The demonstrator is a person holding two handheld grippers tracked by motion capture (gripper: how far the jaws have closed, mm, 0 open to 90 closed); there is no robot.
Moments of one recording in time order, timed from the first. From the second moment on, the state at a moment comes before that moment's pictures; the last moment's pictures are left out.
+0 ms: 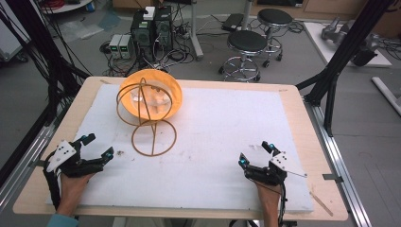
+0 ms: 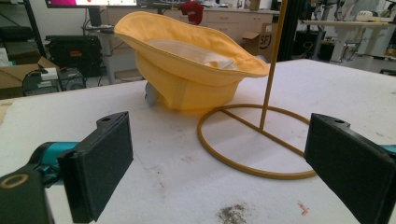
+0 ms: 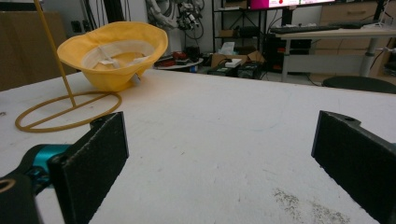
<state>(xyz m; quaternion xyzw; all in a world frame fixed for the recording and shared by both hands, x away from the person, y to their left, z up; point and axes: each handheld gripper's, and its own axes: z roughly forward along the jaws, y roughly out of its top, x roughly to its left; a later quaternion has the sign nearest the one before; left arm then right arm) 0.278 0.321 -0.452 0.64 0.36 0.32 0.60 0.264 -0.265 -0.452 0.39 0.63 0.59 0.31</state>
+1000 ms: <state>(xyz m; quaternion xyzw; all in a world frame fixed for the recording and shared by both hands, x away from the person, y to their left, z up) 0.282 0.322 -0.450 0.65 0.37 0.30 0.59 0.266 -0.263 -0.452 0.39 0.64 0.58 0.31</state>
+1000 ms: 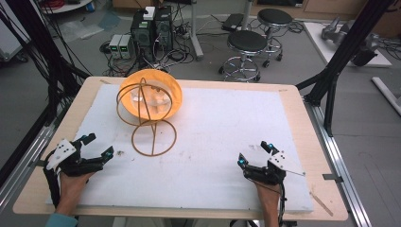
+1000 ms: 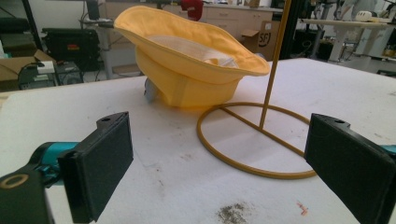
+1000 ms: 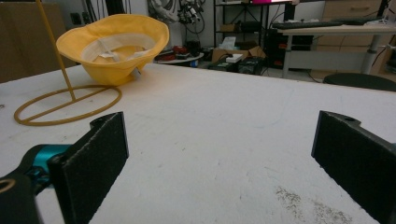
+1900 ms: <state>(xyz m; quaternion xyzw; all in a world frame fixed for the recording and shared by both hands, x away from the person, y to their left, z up) 0.324 0.329 -0.381 0.68 0.36 0.28 0.57 0.266 -0.262 -0.451 0.39 0.65 0.58 0.31</state>
